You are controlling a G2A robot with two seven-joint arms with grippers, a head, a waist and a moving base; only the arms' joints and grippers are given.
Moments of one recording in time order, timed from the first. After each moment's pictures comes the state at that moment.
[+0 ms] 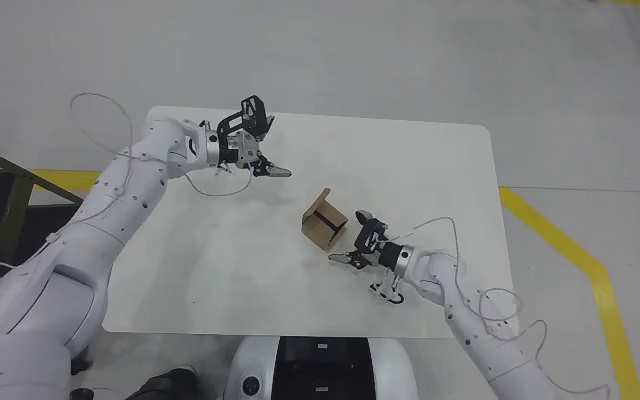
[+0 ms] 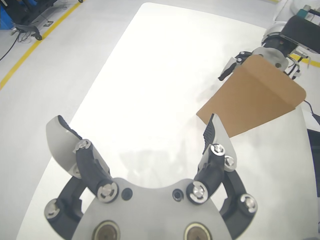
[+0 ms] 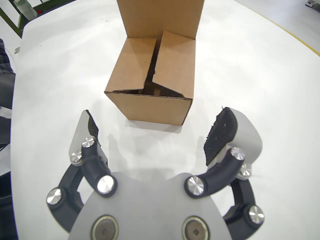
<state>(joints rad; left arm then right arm) 0.51 -0.94 -0.63 -1.00 1.06 -1.01 0.10 -1.24 -1.26 1.01 -1.29 -1.47 -0.65 -0.18</state>
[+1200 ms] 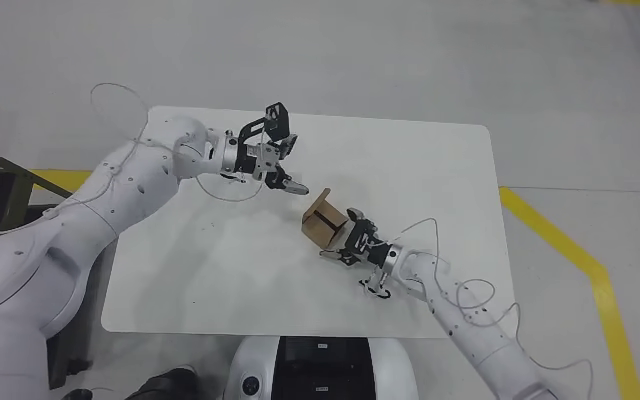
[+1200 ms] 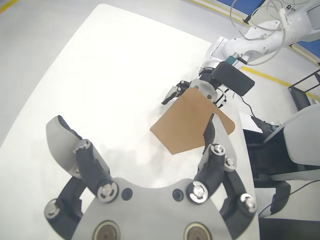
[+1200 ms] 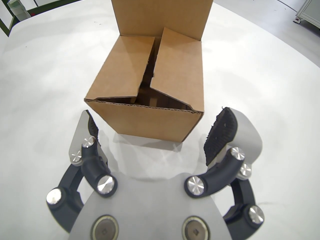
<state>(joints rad) 0.28 -0.89 -0.17 -1.06 0.40 -1.01 -0.18 -1.13 -1.30 0.88 -1.10 -1.53 -0.55 -0.38</state>
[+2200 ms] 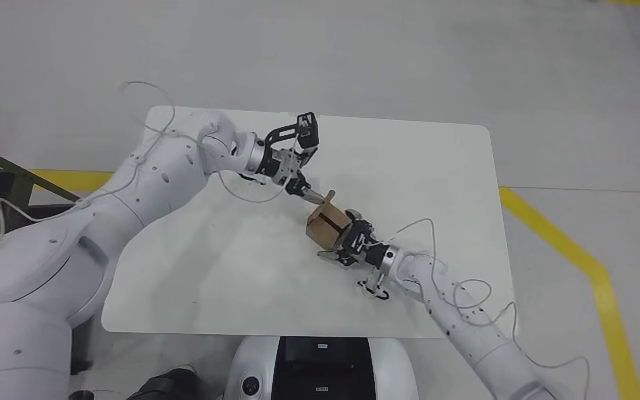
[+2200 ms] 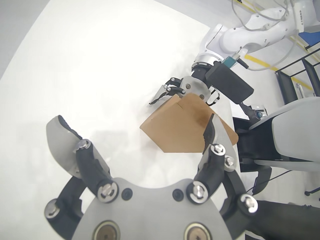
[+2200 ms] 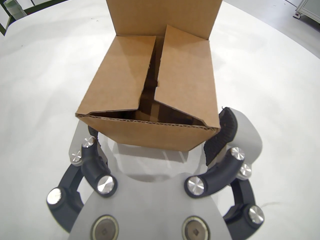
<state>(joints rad) 0.26 -1.02 -0.17 -1.00 0.31 -1.01 -0.43 -1.12 -1.32 0.86 -1.07 -1.50 -0.53 -0.36</state>
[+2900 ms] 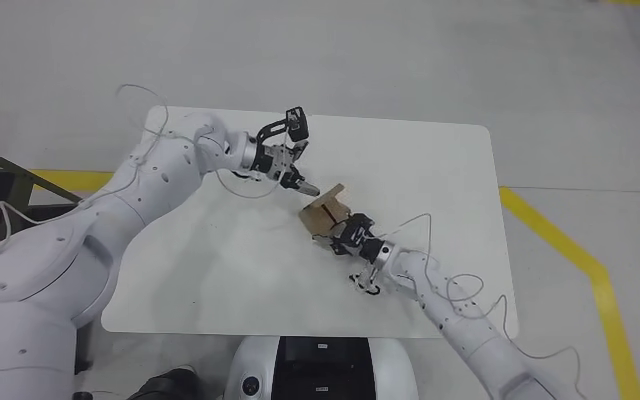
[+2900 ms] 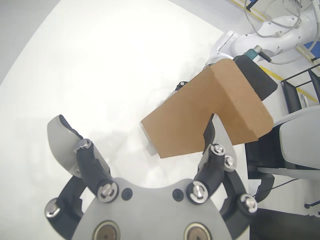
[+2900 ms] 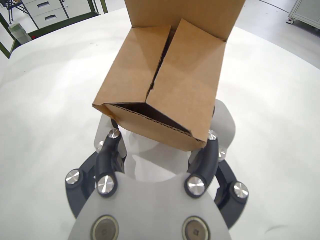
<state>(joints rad) 0.27 -1.03 -0.18 -0.89 0.33 -1.01 -0.34 -1.08 -1.35 0.83 -1.01 -1.43 -0.51 -0.45</state>
